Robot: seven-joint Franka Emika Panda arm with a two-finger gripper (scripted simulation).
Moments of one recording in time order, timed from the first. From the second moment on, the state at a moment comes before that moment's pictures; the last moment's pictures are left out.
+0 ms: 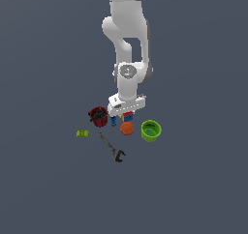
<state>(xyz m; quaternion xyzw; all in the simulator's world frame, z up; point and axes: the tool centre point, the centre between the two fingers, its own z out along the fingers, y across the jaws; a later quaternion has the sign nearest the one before) -0.123 0.015 0.035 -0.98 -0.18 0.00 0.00</state>
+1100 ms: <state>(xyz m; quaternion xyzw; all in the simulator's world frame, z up) -0.057 0.065 0.151 -0.98 -0.18 0.00 0.00</state>
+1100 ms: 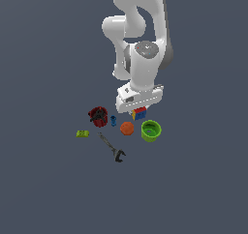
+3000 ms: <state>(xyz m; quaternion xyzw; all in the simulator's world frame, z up) 0.089 0.166 0.386 -0.98 -0.18 0.00 0.00</state>
